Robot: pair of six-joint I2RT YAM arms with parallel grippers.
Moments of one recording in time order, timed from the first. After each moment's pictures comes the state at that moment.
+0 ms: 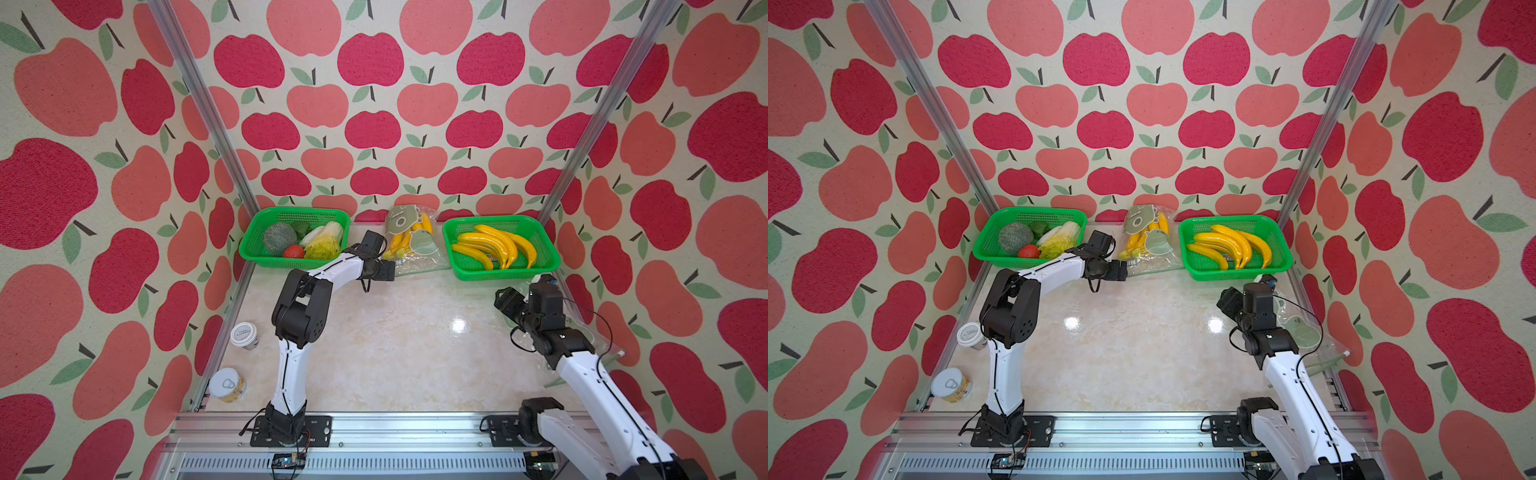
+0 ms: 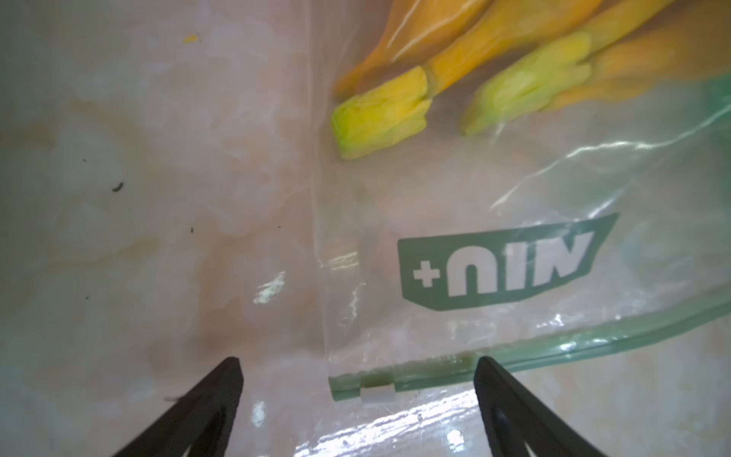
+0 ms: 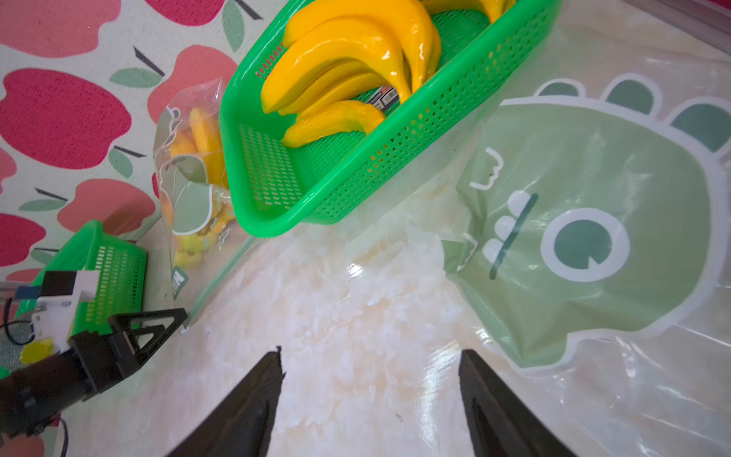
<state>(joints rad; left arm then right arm) -0.44 2.15 1.58 -0.47 0.06 -0.30 0.24 0.89 0.62 -0.37 0.05 0.69</state>
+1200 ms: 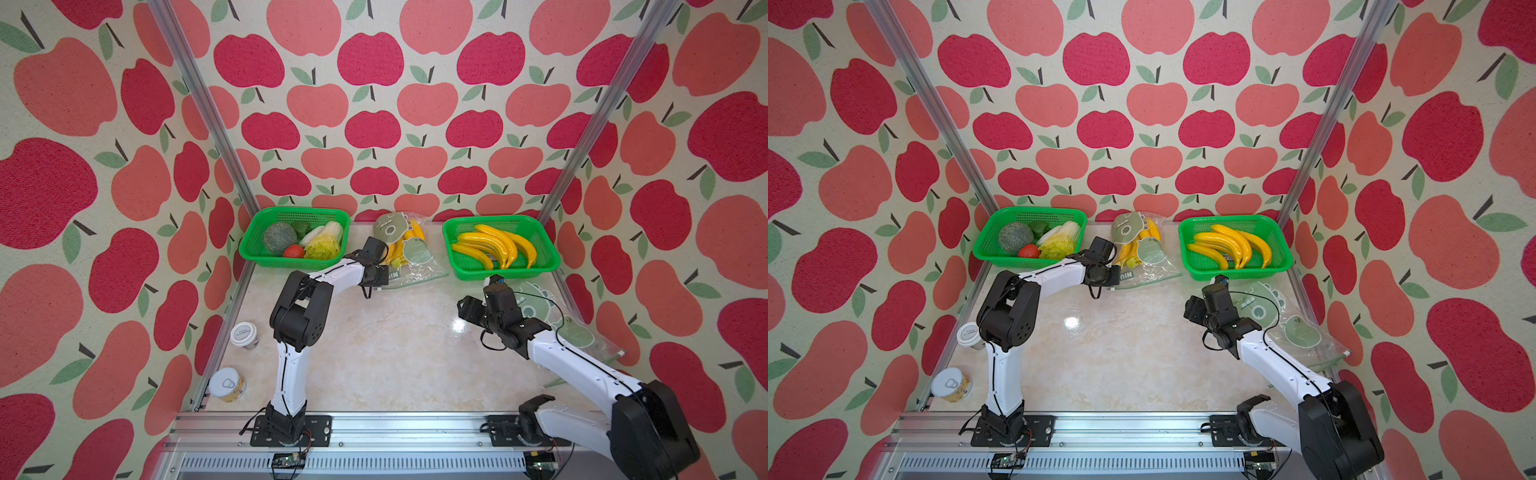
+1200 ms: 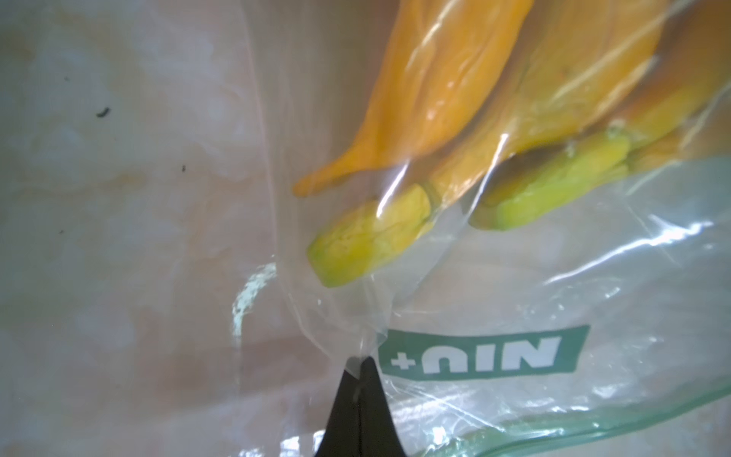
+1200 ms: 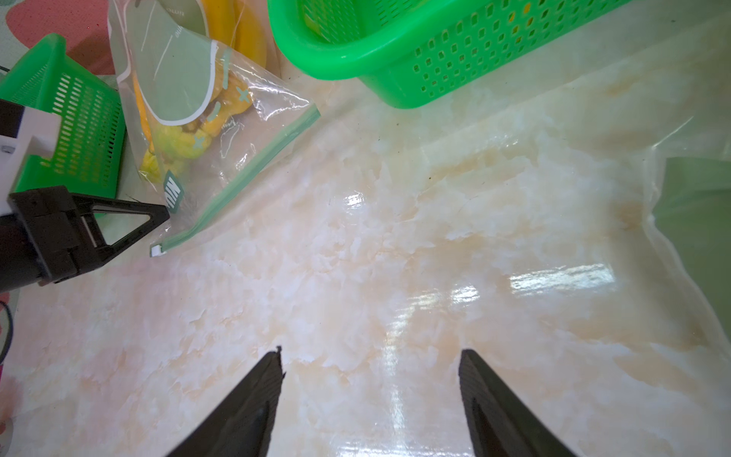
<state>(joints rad) -0.48 2.04 1.43 -0.40 0.01 -0.40 0.50 1.16 0.59 -0.20 0.06 0.67</state>
